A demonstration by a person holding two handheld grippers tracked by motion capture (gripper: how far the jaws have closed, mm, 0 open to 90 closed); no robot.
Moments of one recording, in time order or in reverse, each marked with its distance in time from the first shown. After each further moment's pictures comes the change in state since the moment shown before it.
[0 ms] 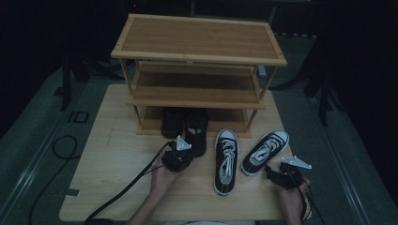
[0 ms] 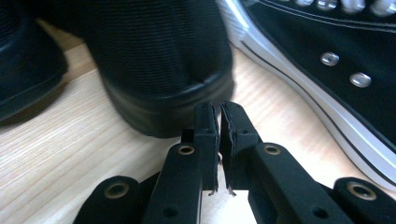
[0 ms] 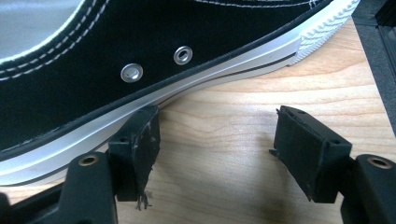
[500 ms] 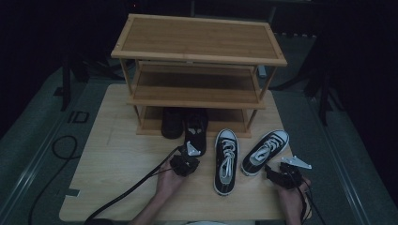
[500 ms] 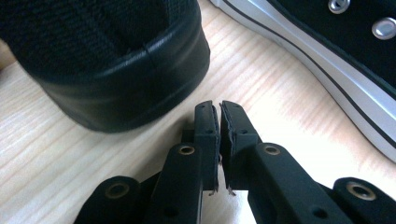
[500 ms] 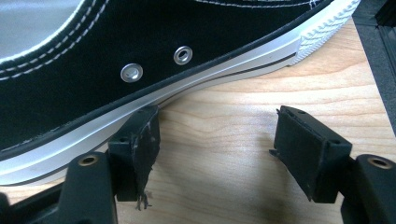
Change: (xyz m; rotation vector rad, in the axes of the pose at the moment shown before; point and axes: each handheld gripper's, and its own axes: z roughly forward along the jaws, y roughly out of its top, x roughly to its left) left arm -0.013 -0.004 0.031 0.095 -0.001 0.062; right arm 0.000 0.000 0.000 0.000 0.000 -0.001
